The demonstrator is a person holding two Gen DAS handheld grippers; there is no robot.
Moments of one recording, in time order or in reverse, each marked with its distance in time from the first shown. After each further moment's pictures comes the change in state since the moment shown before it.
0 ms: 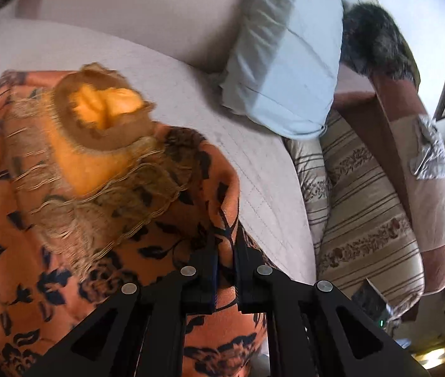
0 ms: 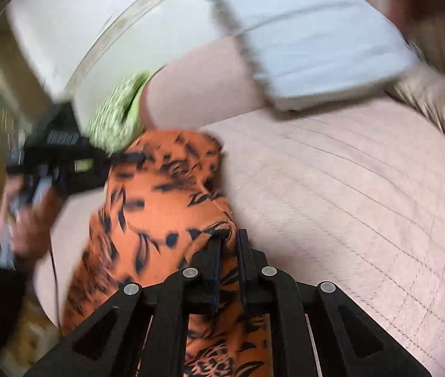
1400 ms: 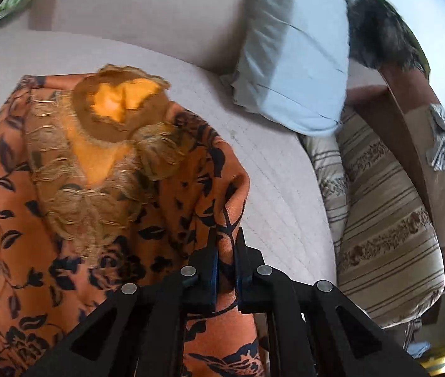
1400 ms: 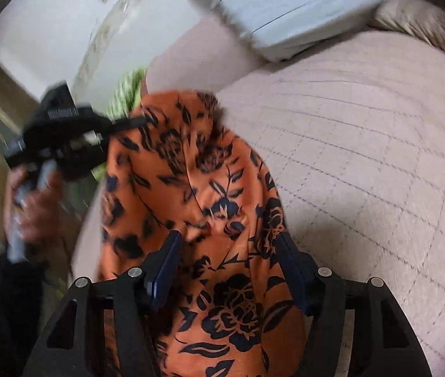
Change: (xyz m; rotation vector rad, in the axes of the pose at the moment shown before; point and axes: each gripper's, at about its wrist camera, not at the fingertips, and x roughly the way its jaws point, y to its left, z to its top) left arm 0.007 -0.006 -0.023 -0.003 -0.072 0.104; right arm 0.012 0.008 -0.061 0.094 0.101 0.081
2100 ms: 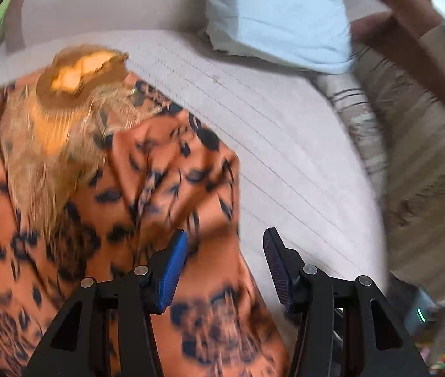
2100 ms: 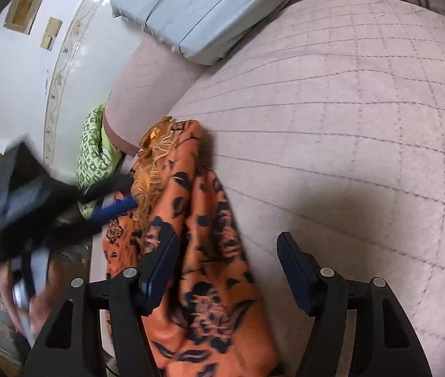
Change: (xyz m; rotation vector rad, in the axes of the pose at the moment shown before) left arm 0.063 -0.077 -0.033 0.205 0.068 0.272; right arm -0.009 -0.064 -0.014 0.303 -0.051 -0.003
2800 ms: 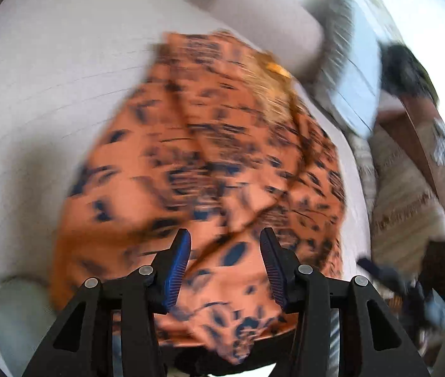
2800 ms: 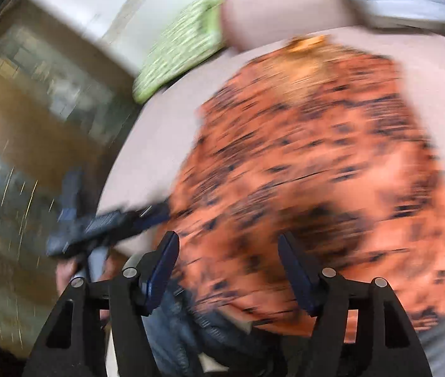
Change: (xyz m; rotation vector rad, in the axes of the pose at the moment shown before) left arm -0.187 0.230 -0.261 -0.334 -0.177 -0.182; right arm -0.030 0.194 -0.134 -0.369 0.248 0.024
